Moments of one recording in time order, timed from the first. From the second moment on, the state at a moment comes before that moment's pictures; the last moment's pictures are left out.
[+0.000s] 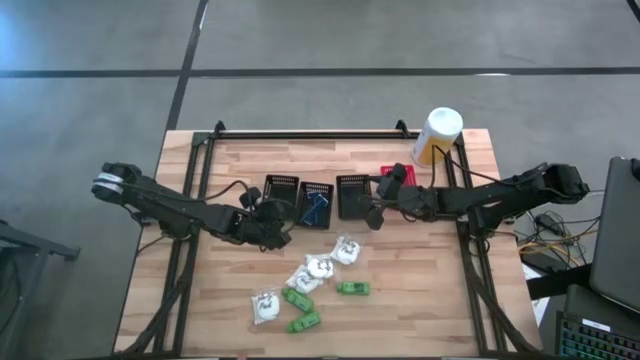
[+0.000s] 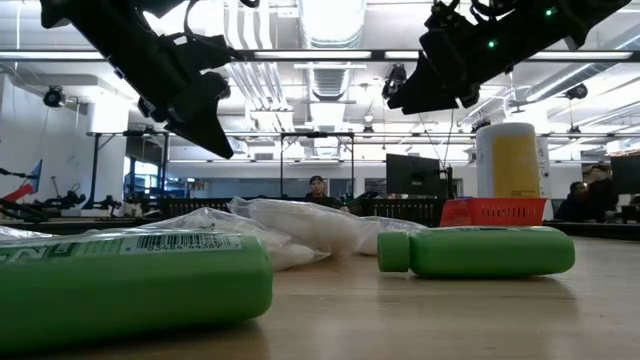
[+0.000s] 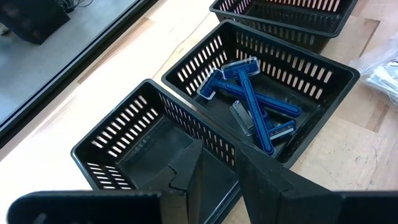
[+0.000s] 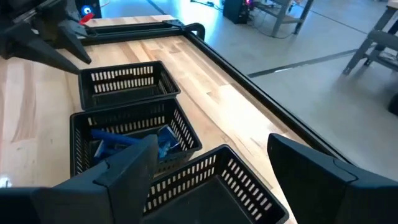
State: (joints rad) left arm -0.25 1.35 0.78 -0.40 -0.76 -0.60; right arm 0.05 1.21 0.62 0.16 0.58 0.16
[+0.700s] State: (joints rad) left arm -0.25 1.35 0.78 -0.40 -0.76 -0.60; right arm 0.05 1.21 0.62 0.16 0.58 0.16
